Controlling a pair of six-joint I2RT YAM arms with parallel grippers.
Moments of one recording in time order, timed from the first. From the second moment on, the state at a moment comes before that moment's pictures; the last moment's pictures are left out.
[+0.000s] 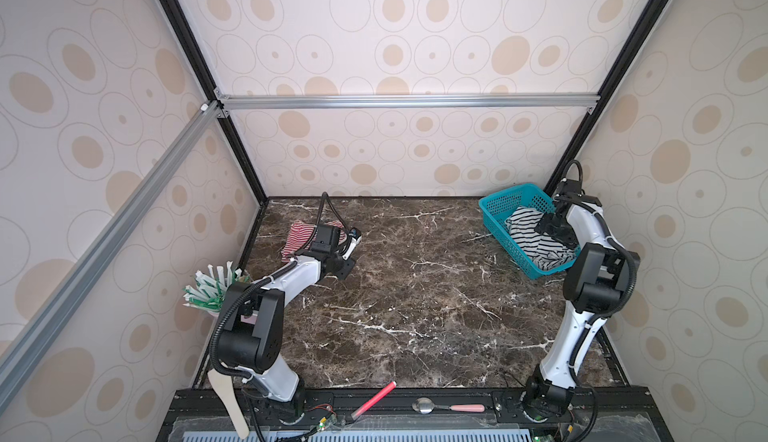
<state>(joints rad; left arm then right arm) -0.24 1.62 0.98 -0.29 0.08 0.39 -0.29 2.14 1.91 -0.98 0.24 0.42</state>
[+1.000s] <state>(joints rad) -0.28 1.58 0.93 -0.28 0.00 0.38 -0.21 1.42 1.44 -0.65 -0.10 0.52</state>
